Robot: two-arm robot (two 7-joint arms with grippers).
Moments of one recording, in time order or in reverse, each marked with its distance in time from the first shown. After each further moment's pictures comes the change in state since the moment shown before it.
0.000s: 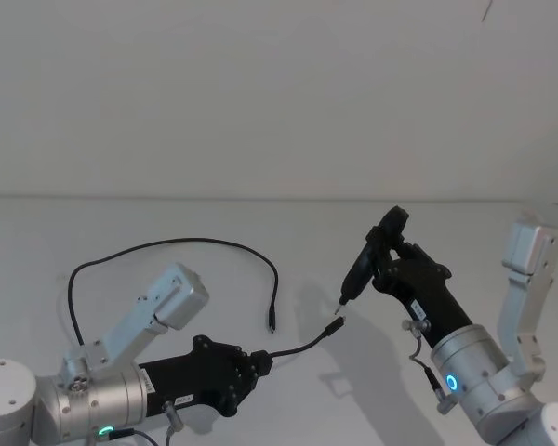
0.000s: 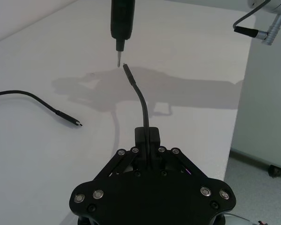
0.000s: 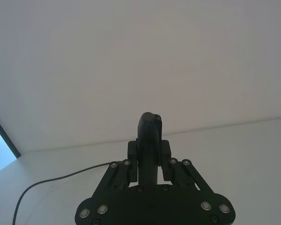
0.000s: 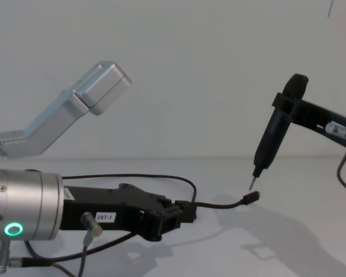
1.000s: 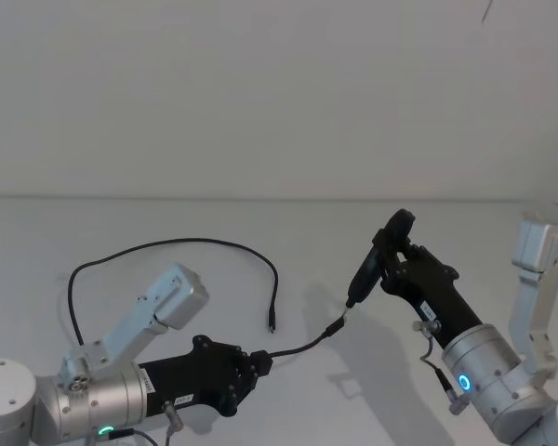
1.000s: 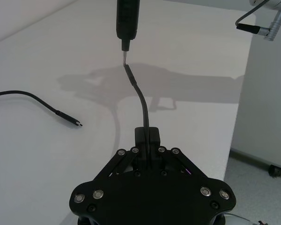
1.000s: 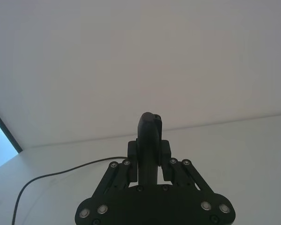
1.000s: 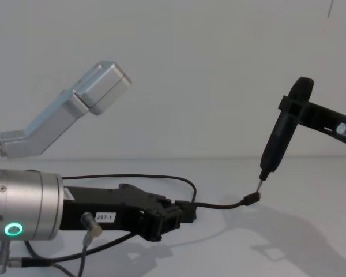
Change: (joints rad) left arm 0.000 0.000 0.000 0.000 0.000 0.000 0.000; right arm 0.000 0.028 0.014 -0.007 0.024 0.034 0.022
